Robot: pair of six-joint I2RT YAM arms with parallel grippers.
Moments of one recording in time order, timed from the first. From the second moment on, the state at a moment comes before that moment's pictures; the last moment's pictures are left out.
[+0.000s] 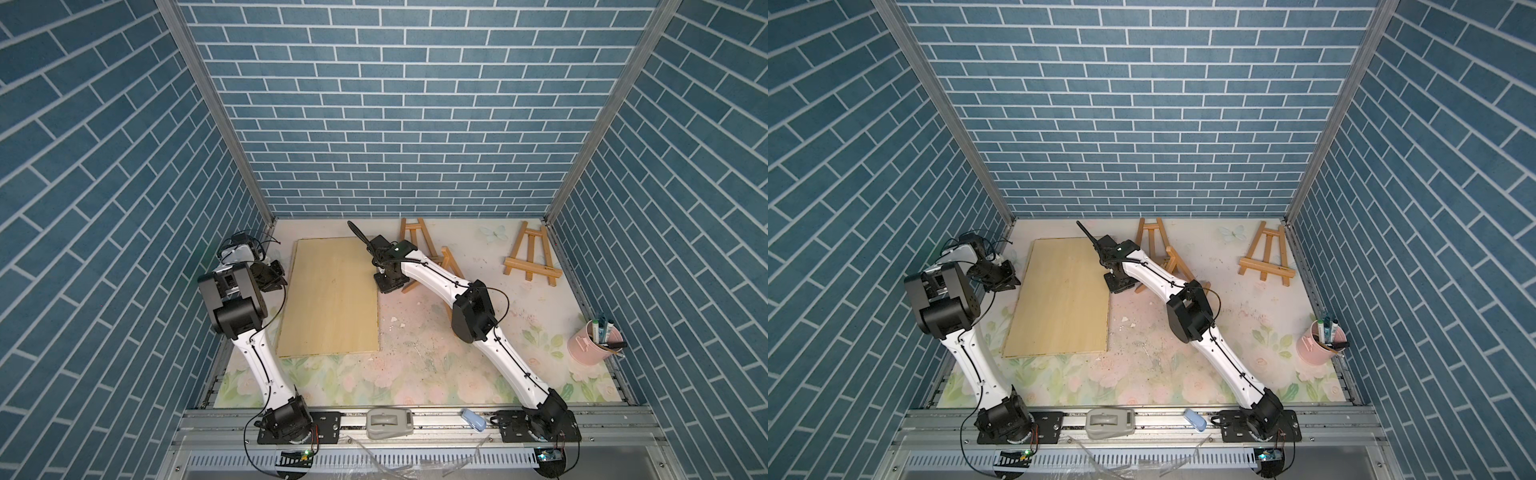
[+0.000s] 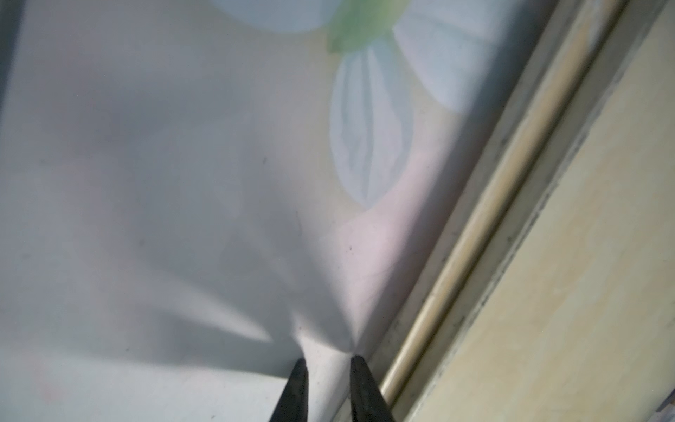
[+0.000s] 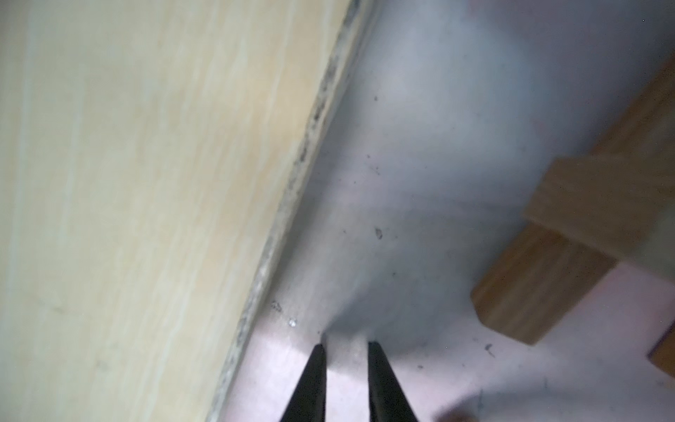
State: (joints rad) left arm 0.43 2.21 1.69 -0.90 0.31 -0.12; right arm 0.86 2.69 2.58 -1.20 0.02 0.30
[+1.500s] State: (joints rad) left arm 0.39 2.27 1.79 -0.91 0.30 -0.12; right arm 0.86 2.74 2.67 -1.16 -0.05 0.32
